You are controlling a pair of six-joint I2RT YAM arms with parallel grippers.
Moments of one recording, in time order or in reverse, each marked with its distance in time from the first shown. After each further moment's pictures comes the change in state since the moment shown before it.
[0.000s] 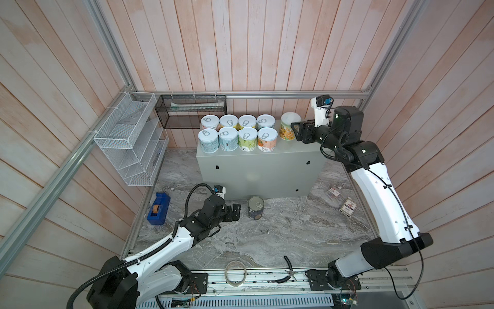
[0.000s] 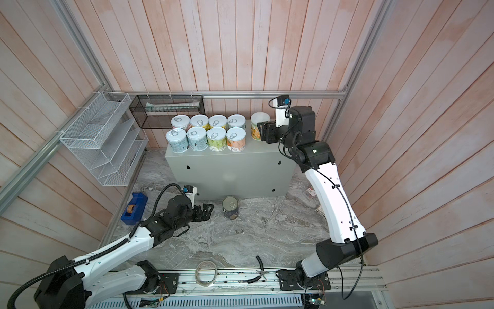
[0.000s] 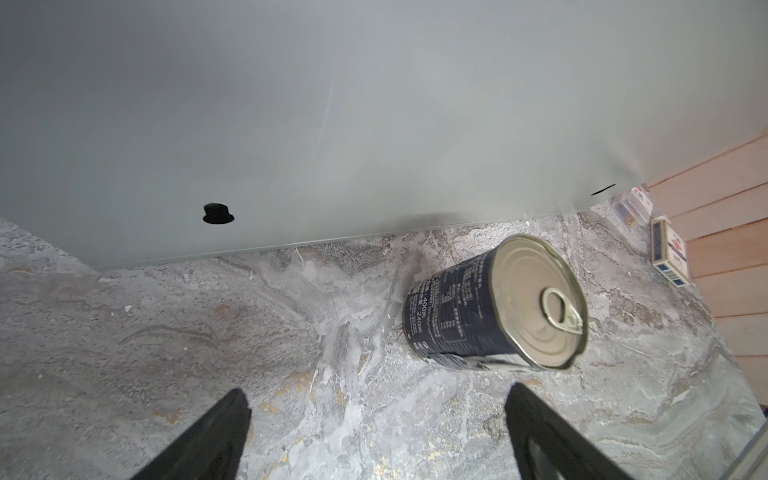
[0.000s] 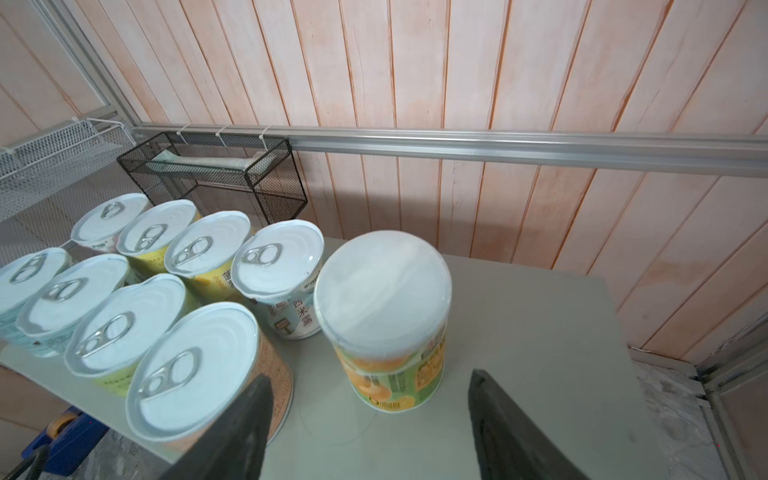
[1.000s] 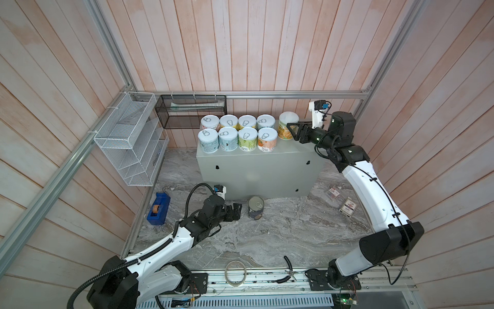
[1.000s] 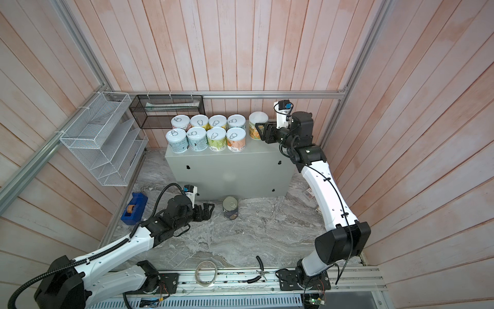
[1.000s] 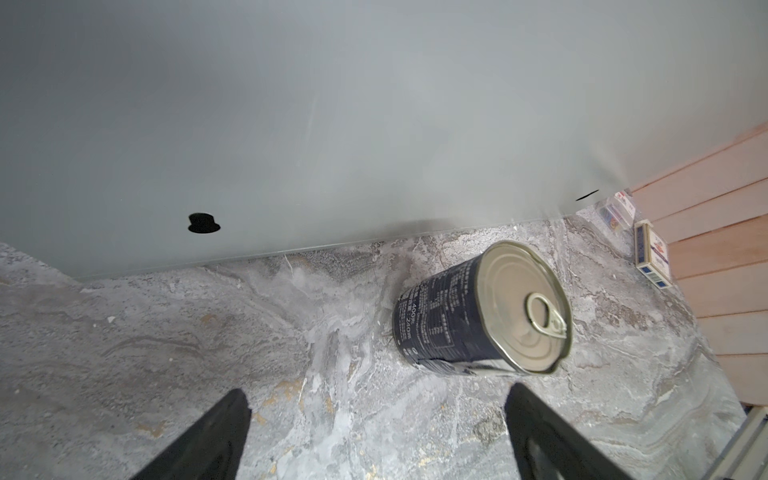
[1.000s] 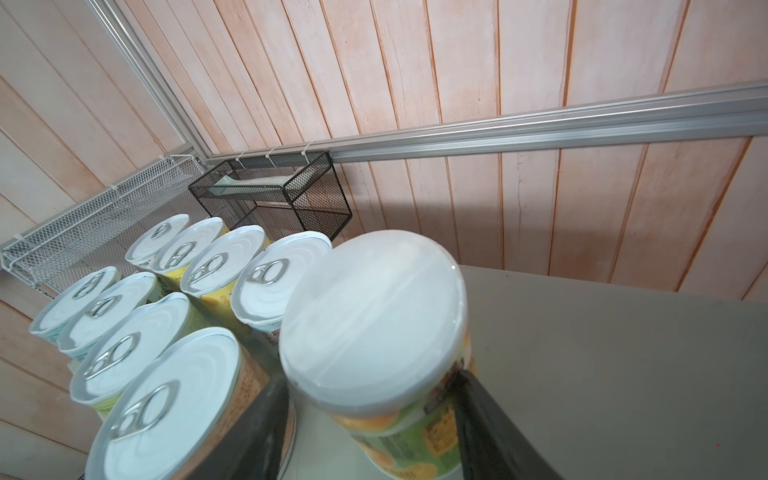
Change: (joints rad) left arm 0.000 0.003 -0.005 0.033 0.015 -0.003; right arm -0.089 0.050 -0.165 0.316 -0.272 0.134
